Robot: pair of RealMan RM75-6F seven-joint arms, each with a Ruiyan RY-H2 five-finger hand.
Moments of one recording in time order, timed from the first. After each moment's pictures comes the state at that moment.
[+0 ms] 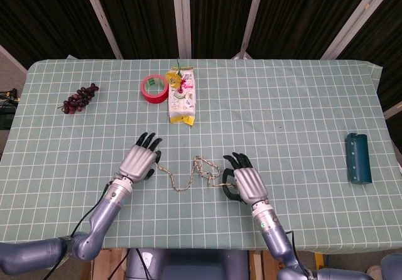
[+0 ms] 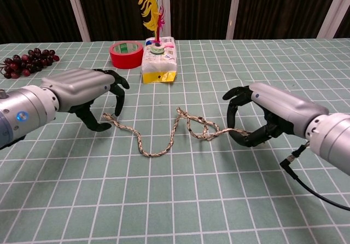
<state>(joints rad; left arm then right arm) -0.67 -1.65 -0.22 -1.55 1.07 1.00 0.78 0.50 -1.67 0.17 -1.72 -1.13 1.15 -0.38</state>
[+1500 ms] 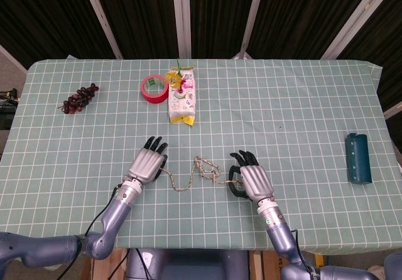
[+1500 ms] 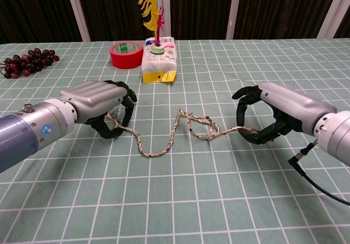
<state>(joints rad) -0.75 -1.74 -0.16 -1.45 1.00 1.05 0.76 0.51 -1.65 0.17 -1.69 -1.11 1.15 -0.35</state>
